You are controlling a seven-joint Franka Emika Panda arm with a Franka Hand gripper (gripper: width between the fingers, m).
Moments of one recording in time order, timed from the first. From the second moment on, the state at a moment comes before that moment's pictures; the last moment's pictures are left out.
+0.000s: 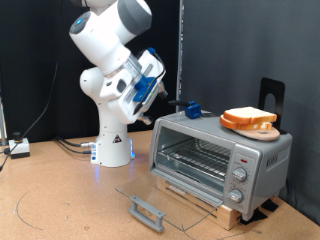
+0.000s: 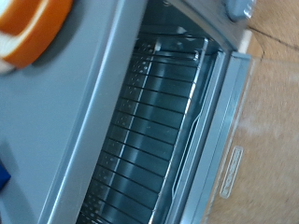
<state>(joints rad) 0.21 -0.37 -0.43 -2.42 0.59 1.92 -0.30</state>
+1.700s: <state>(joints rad) 0.30 -0.72 -0.31 -2.42 0.68 1.87 -0.86</state>
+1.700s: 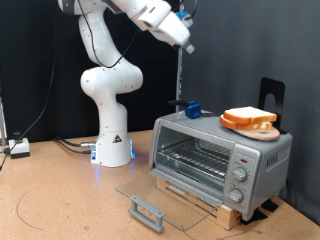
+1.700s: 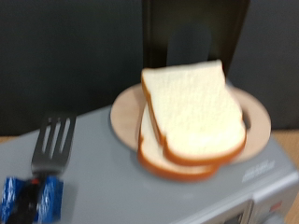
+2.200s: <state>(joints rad) 0.23 -0.90 -0.23 -2.44 0.64 1.84 -0.65</state>
